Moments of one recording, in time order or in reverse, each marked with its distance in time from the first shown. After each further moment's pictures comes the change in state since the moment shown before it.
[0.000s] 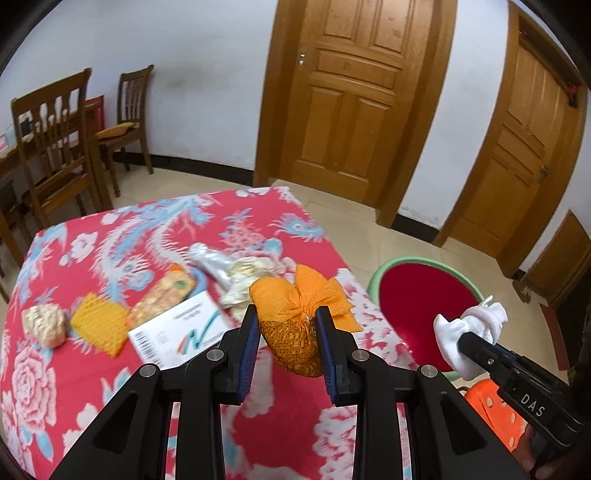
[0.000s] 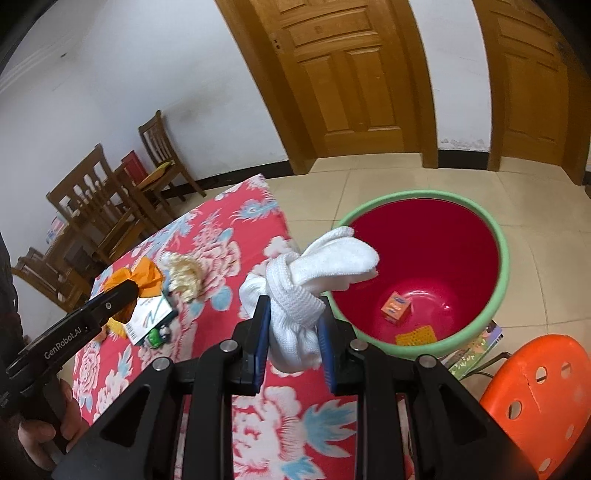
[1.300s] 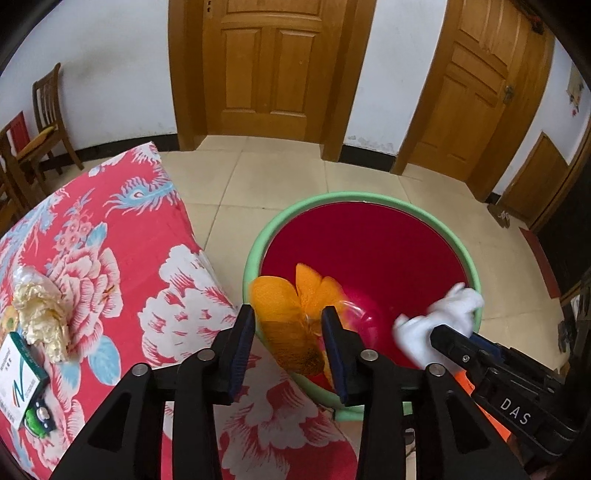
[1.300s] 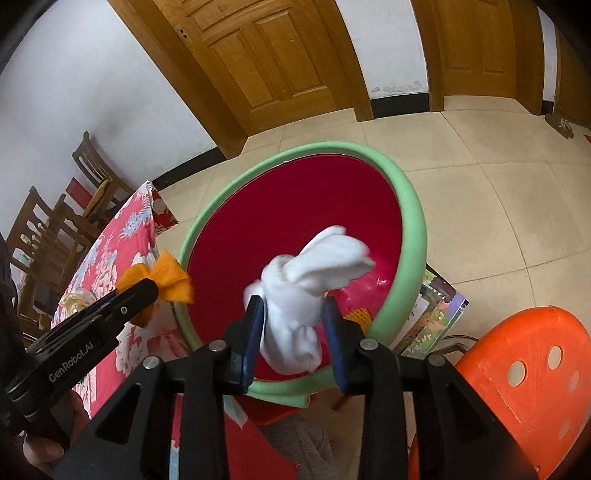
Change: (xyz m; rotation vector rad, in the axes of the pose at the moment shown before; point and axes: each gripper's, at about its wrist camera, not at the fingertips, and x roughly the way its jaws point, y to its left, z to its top) left arm 0.127 -0.144 -0.004 0.197 0.225 -0.120; right arm 0.049 -0.138 0.007 0.221 0.105 -0.123
